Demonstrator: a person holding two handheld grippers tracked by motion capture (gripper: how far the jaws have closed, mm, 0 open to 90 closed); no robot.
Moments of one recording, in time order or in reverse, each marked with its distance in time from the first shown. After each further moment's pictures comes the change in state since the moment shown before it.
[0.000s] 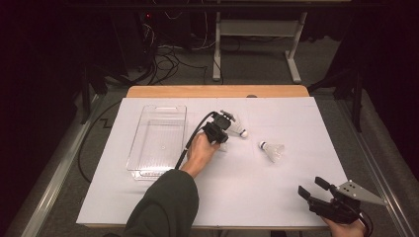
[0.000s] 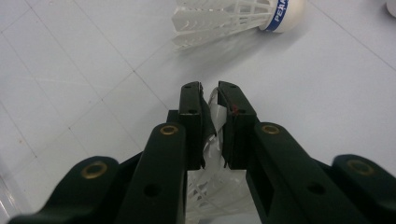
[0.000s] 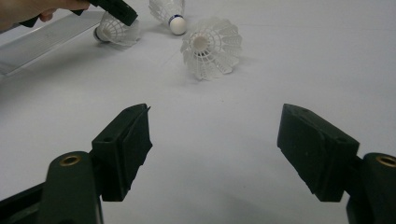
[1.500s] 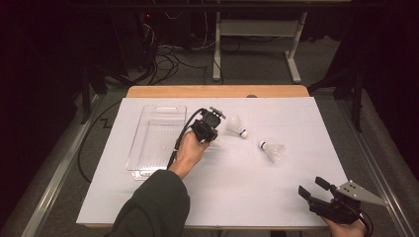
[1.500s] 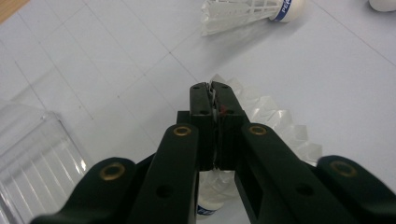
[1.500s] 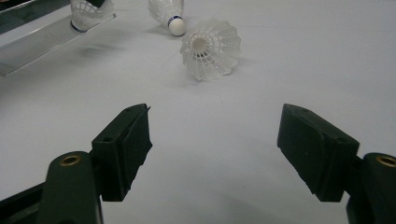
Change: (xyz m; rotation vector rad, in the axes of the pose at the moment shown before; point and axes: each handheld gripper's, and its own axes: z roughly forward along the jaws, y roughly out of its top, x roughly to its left) left arm 0.014 -0.014 -0.043 -0.012 0.022 0.000; right arm 0.001 0.000 -0.001 -0.005 -0.005 0.000
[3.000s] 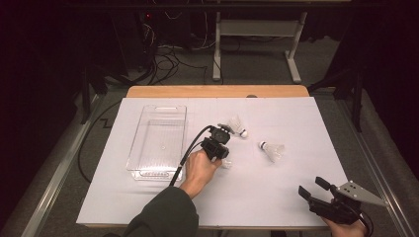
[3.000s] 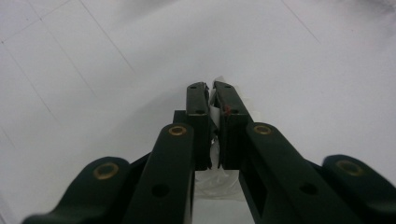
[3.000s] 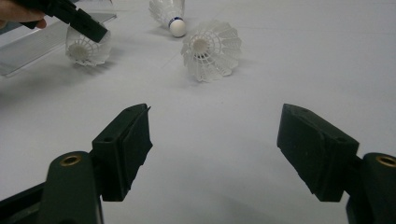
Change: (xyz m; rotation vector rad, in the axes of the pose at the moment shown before) left arm -0.048 -0.020 0.009 0.029 -0.107 -0.122; right arm 0.001 0.000 -0.001 -0.003 -0.001 -0.003
